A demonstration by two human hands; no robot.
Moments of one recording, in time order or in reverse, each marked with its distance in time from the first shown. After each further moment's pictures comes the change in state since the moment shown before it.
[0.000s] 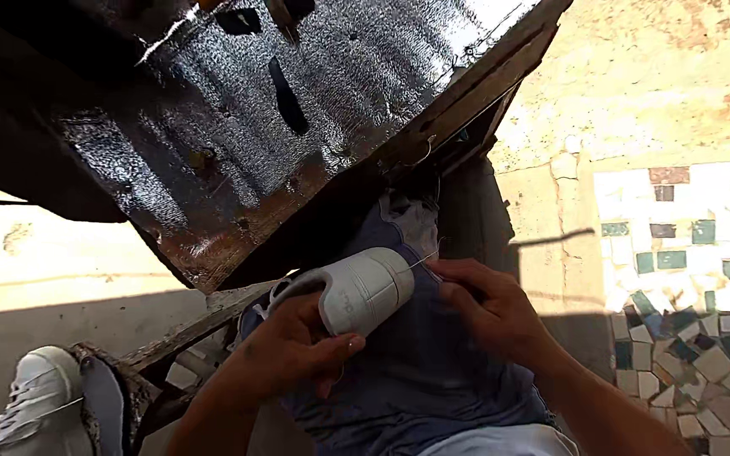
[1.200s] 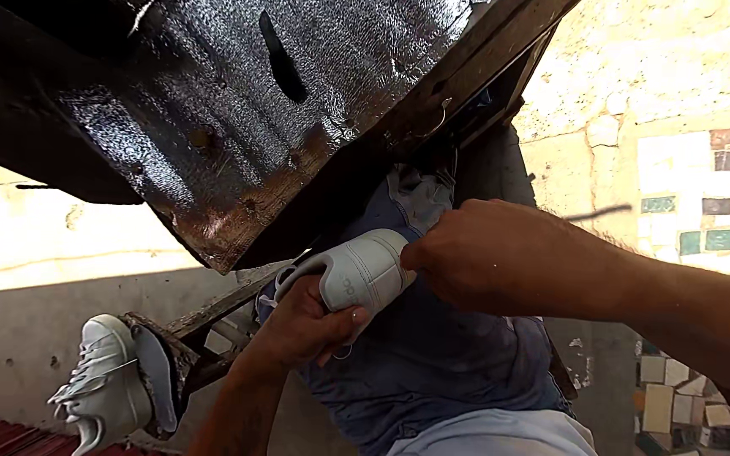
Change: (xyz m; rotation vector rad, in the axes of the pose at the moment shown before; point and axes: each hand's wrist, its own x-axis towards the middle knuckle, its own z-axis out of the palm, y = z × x) left_hand 0.007 -0.015 0.001 -0.079 0.061 0.026; right_hand 0.086 -0.084 -0.021 -0.889 -0.739 -0.239
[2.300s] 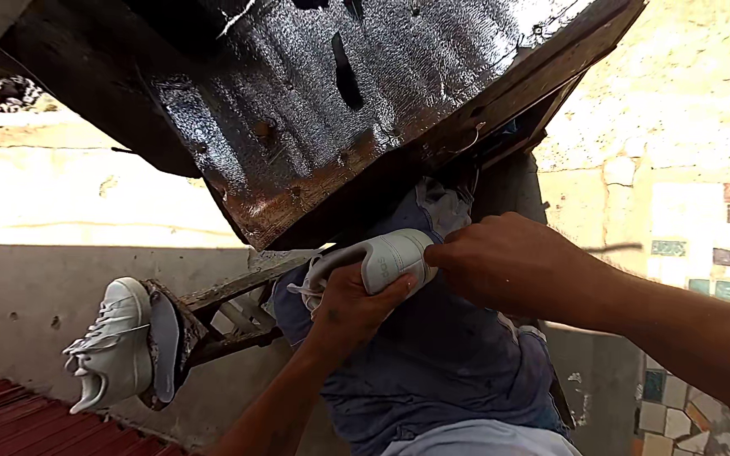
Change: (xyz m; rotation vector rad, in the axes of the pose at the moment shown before) left_hand 0.008 -0.015 0.046 0.315 0.500 0.234; right_hand 0.007 -0.001 0.016 -0.166 0.008 -0.029
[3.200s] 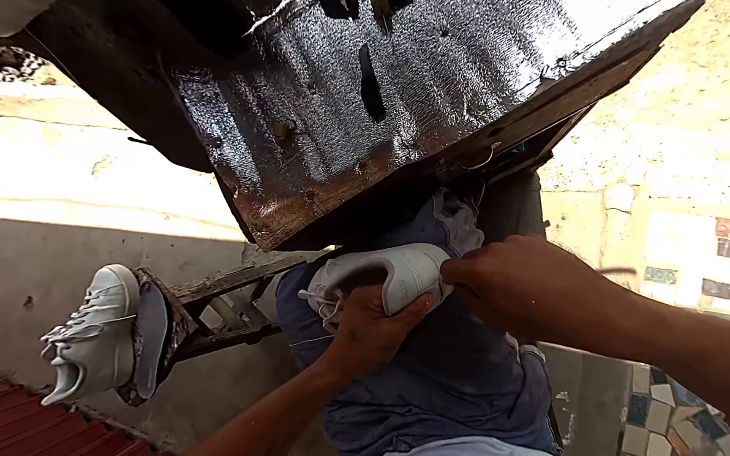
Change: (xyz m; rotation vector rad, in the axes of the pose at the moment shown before) left_hand -0.005 -0.009 0.012 -0.120 0.004 0.089; right_hand 0.003 0.001 0.000 0.011 0.005 0.026
